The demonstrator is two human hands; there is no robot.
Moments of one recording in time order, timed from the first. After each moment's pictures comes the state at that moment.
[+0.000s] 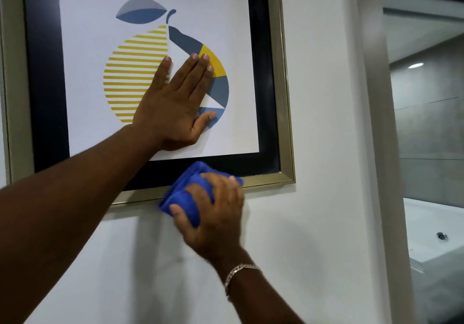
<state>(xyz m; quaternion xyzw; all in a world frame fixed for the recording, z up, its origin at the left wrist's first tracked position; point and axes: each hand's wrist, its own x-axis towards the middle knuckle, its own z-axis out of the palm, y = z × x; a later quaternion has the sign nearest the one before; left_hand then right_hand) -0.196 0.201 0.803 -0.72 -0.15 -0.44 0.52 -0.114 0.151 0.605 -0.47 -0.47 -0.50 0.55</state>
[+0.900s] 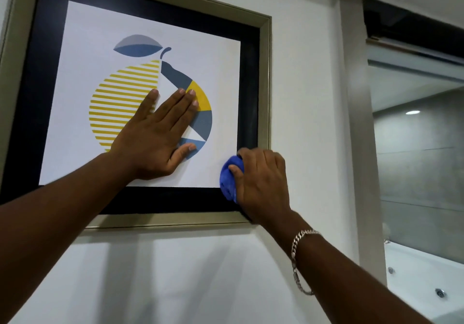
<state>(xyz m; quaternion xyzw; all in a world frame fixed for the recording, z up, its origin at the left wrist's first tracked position) -0.195 0.192 0.800 -0.71 -0.18 -0.44 0.53 0.015 0.083 0.716 -0.49 -0.51 -0.58 0.41</state>
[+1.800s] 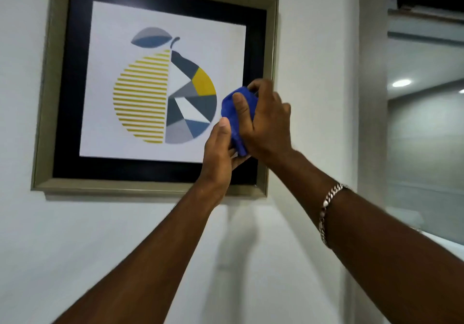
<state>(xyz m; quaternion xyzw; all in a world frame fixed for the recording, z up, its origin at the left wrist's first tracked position) -0.106 0.055 0.727 -0.62 -0.01 -0.59 -0.52 -0.014 0.036 0.778 -0.41 -0.57 -0.42 0.58</state>
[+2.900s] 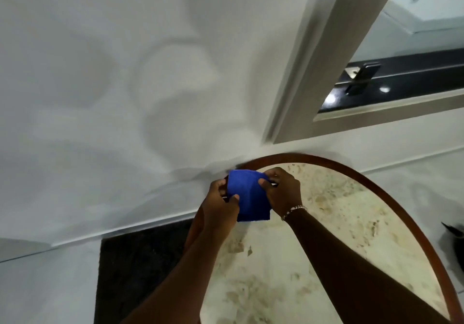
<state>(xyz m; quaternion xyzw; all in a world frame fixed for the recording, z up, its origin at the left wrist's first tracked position) 0.015 -0.050 -0.015 -0.58 -0.57 -0.18 -0.56 0.157 -0.100 -0.037 -0.84 -0.31 0.22 0.39</state>
